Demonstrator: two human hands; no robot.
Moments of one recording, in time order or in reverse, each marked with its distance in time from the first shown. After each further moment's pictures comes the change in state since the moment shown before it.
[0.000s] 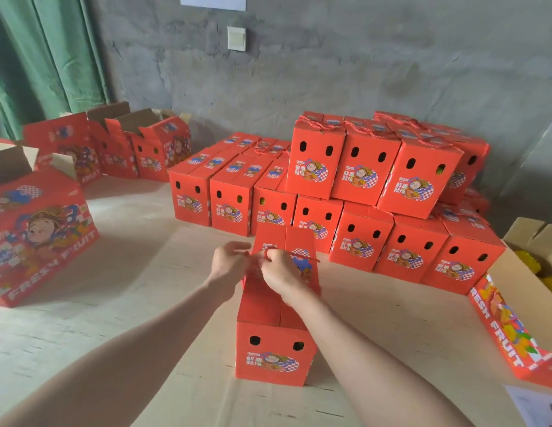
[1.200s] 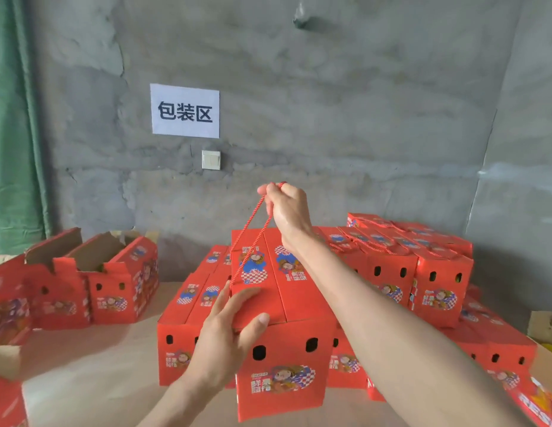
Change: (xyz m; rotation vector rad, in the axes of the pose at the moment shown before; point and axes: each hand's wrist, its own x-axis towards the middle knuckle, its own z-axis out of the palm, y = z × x) left_hand 0.154 0.131 -0.137 0.202 -0.251 0.893; right_hand 0.191 -0.312 -0.049 0.406 0.610 -0.588
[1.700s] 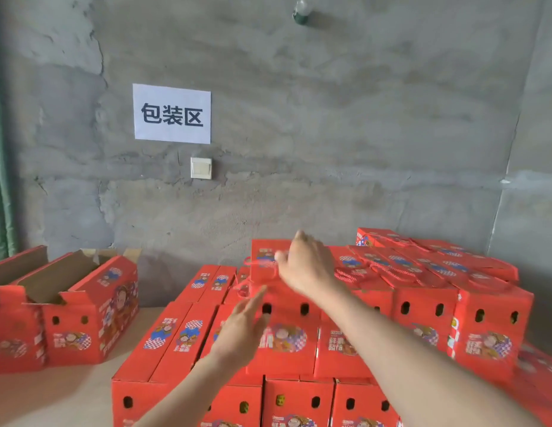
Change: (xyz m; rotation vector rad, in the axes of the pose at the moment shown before) left_hand 0.156 -0.129 0.101 0.317 -0.210 -0.111; right_hand 0.081 0.143 -0.039 -1.158 -0.147 0.033
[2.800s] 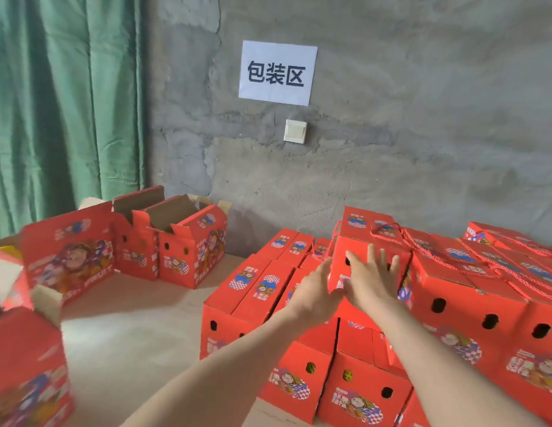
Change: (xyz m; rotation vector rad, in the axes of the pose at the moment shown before) left_hand -0.003 0.003 -0.011 -0.174 -0.032 -0.236; right_hand -0.018 0.006 0.095 -0.267 -0.205 -0.172
